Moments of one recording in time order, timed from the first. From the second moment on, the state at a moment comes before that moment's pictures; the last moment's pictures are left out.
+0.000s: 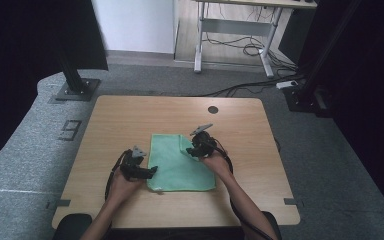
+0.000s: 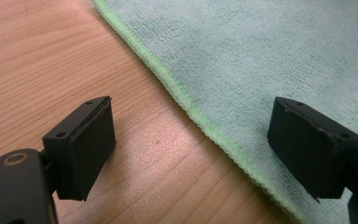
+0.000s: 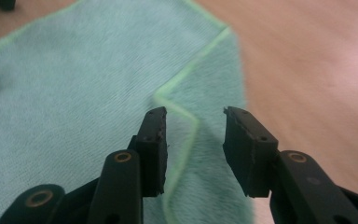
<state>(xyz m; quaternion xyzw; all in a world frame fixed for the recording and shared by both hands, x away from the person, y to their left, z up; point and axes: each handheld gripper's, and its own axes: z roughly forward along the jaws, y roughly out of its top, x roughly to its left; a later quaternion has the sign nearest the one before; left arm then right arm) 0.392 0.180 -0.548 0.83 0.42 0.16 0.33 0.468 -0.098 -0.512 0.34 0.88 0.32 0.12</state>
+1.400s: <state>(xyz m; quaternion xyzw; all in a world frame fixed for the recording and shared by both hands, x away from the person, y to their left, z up) 0.393 0.183 -0.542 0.84 0.43 0.16 0.31 0.427 -0.167 -0.520 0.41 0.84 0.31 0.18</state>
